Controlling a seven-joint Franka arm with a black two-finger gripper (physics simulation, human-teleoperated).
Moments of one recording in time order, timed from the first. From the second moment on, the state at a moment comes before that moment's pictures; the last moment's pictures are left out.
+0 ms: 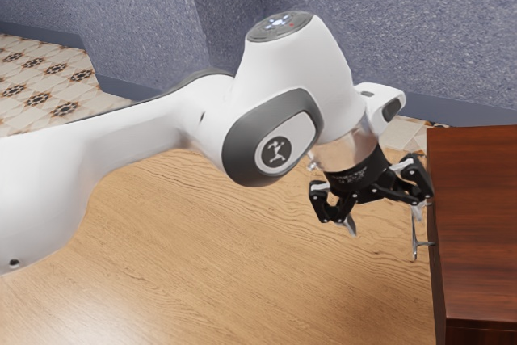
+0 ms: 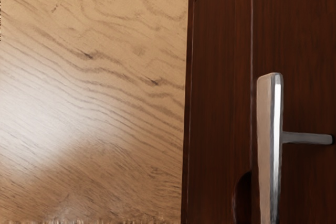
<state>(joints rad) -0.48 0.13 0.14 -1.64 -0.12 2.07 -0.85</state>
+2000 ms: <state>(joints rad) -0.47 -0.01 0.14 -1.86 -0.11 2.13 -0.92</state>
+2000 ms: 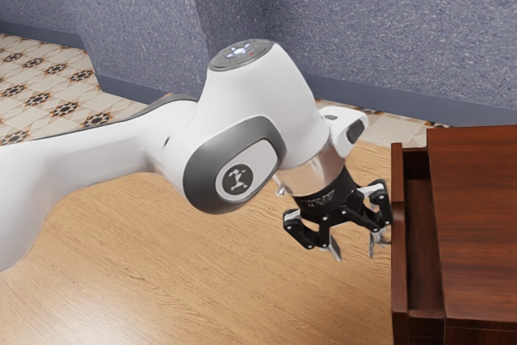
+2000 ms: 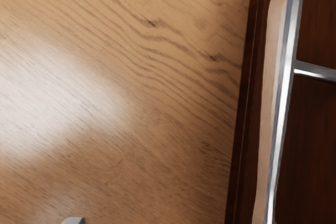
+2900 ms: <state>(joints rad) -0.41 -0.13 0.13 -1.99 -0.08 2.13 -0.93</state>
